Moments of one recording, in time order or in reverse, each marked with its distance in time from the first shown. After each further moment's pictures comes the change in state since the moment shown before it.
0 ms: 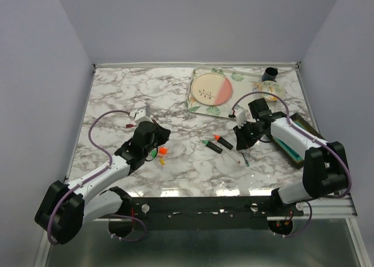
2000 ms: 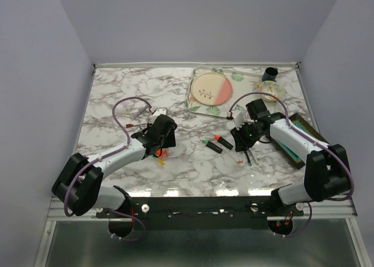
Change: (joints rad) left arm -0.071 0.290 0.219 -0.379 -0.083 0.257; right arm 0.045 -0.015 0.000 -0.019 0.045 -0.014
